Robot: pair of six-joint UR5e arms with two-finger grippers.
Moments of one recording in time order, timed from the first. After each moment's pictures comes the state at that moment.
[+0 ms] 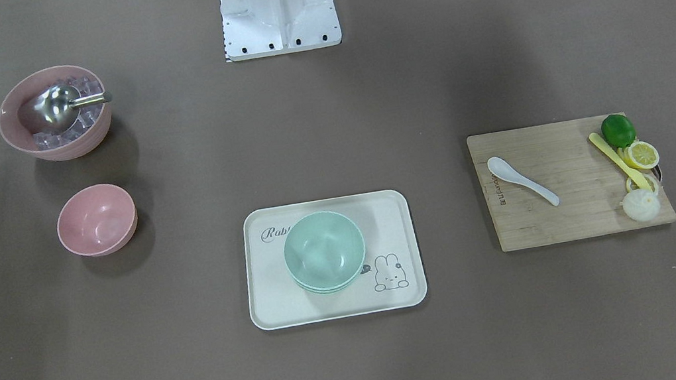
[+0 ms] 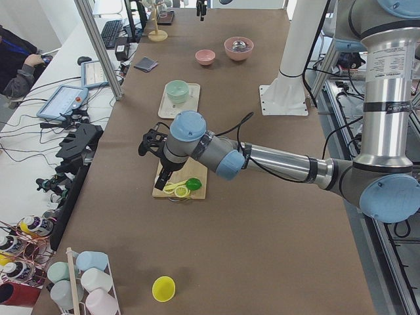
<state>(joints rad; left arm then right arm) -1.55 -1.53 -1.80 -2.00 -2.41 -0.17 1.18 -1.53 1.87 -1.31 2.30 0.36</state>
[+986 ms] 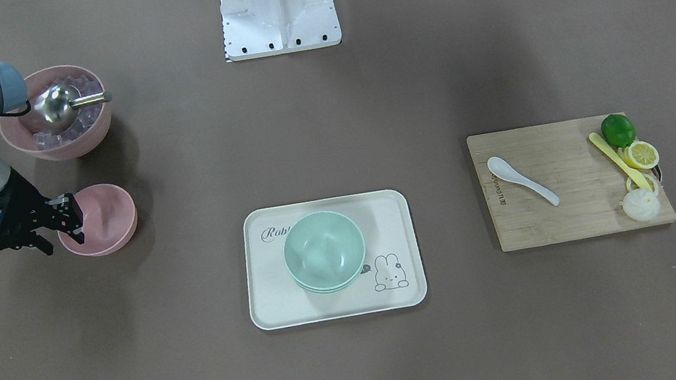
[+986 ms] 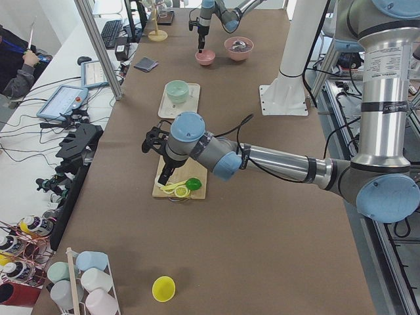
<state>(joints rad) -1.51 -1.53 -1.79 -2.02 -2.43 -0.19 0.84 -1.45 1.70 -1.02 2.00 0.86</state>
